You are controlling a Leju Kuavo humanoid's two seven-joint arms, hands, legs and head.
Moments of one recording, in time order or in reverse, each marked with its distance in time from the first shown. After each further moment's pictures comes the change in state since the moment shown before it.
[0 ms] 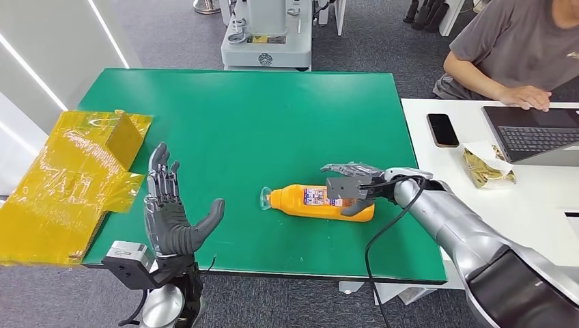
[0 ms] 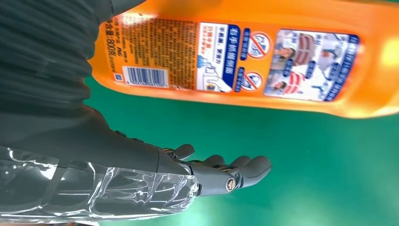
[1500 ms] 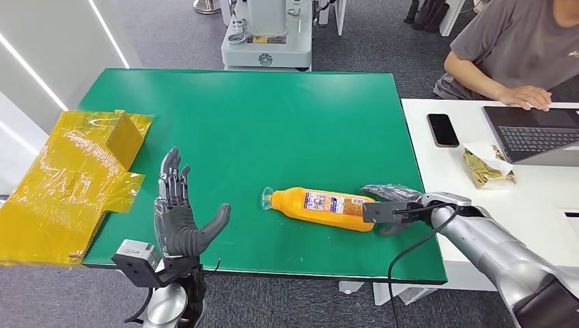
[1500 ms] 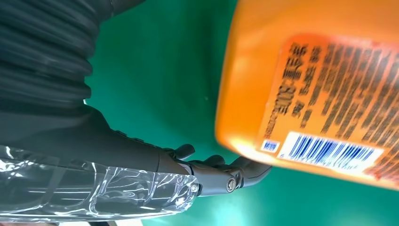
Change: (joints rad) left arm -0.013 0.011 0.000 0.071 0.050 -0.045 -0.041; right arm 0.120 -0.238 0.083 -0.148 -0.045 -0.089 0.070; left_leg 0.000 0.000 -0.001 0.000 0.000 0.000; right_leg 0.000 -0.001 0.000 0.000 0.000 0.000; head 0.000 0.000
